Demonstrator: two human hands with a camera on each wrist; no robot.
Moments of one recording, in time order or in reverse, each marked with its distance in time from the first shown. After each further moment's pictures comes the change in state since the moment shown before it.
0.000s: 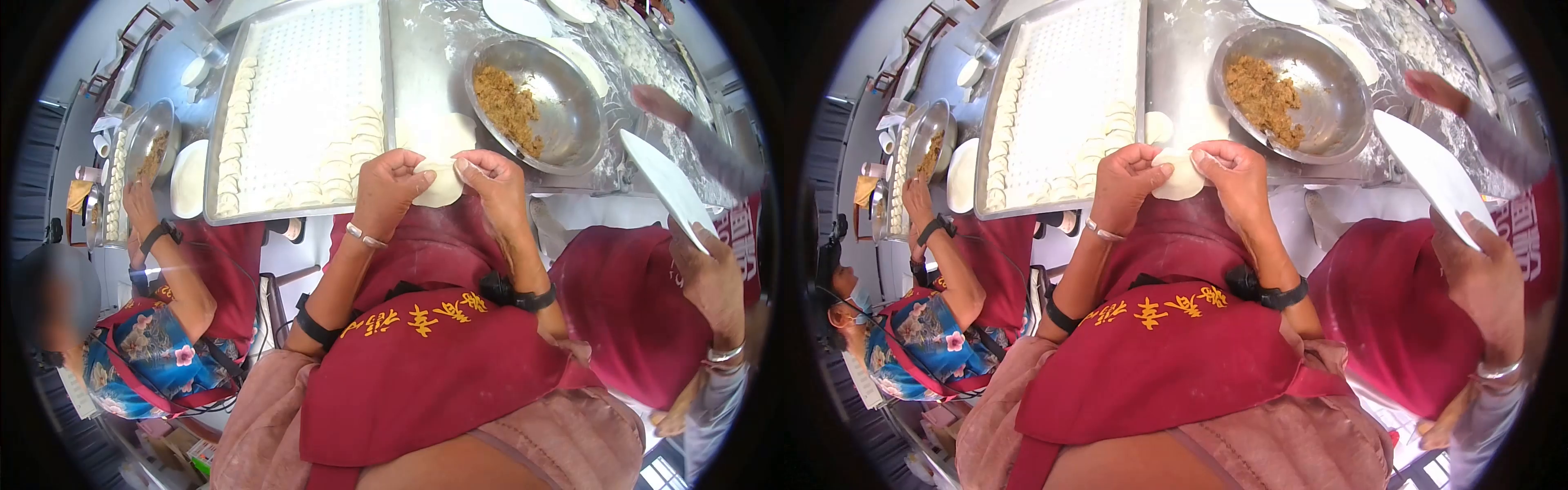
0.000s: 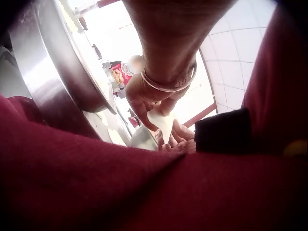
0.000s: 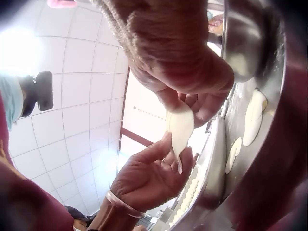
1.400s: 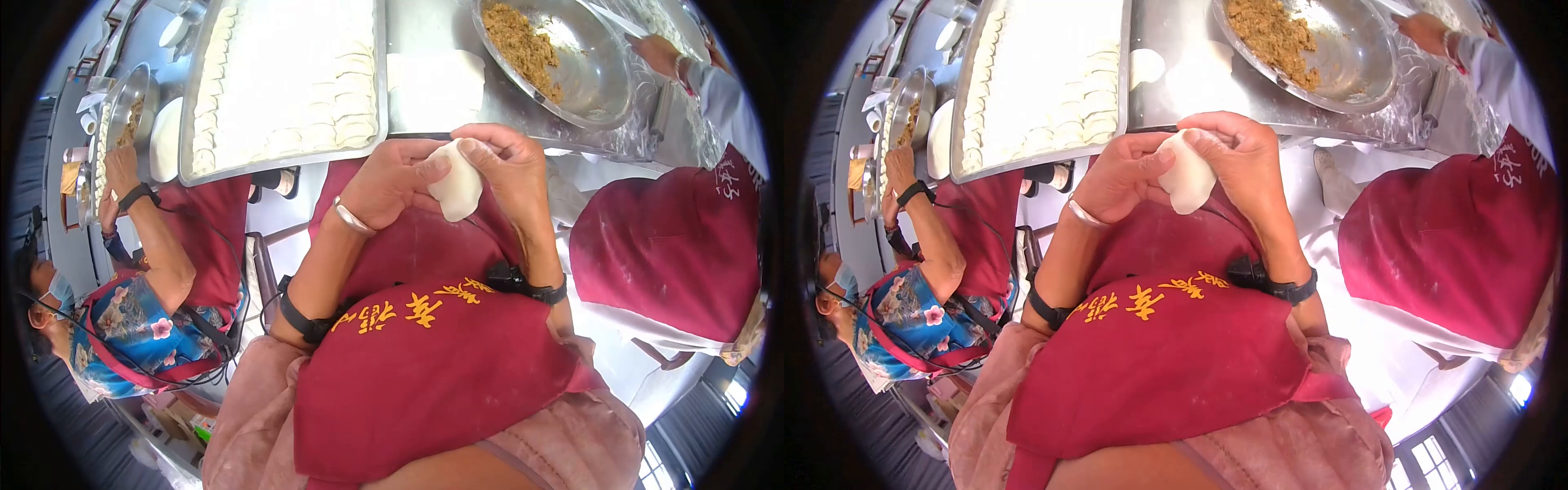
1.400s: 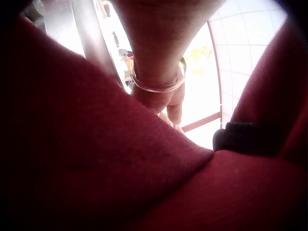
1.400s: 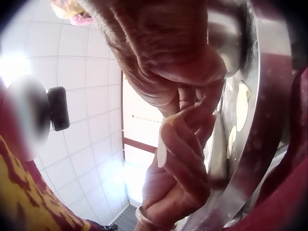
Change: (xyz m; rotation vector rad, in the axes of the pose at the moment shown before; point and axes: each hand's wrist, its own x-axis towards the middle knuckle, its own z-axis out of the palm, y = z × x) left_hand -0.031 -0.025 0.007 -0.238 -0.345 -0.348; right_hand -0.036 0.015 -0.017 -0.144 -0.080 -0.021
